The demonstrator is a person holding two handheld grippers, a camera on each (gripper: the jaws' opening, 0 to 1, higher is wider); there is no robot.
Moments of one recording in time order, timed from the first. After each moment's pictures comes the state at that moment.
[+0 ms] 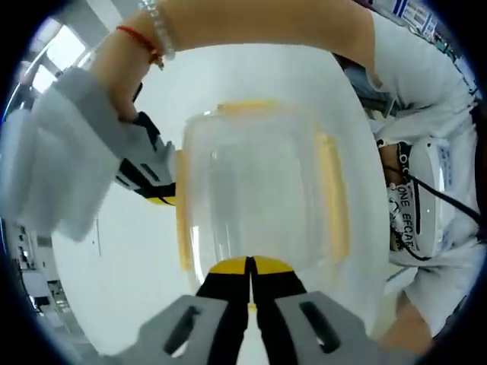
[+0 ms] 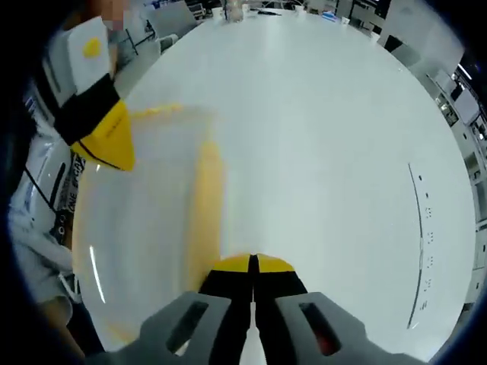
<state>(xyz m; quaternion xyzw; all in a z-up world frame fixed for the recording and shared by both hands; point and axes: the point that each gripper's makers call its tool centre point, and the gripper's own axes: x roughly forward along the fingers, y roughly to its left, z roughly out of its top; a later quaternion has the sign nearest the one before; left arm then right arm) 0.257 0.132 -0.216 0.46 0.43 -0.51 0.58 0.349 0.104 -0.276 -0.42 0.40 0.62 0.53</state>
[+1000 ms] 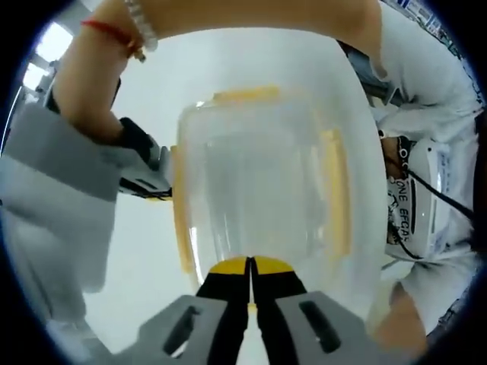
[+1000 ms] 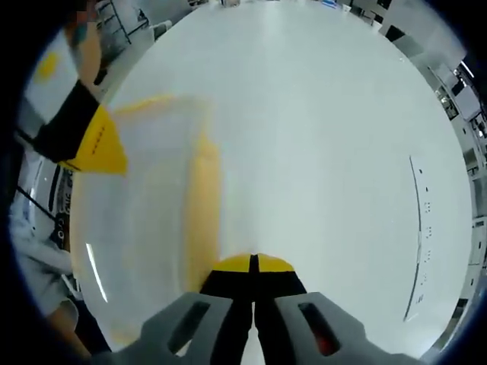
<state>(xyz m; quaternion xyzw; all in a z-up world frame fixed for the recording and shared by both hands) 0.252 0.124 -0.217 0.49 0.47 -0.49 0.55 0.338 0.097 -0.274 -0.44 0.42 0.59 0.52</state>
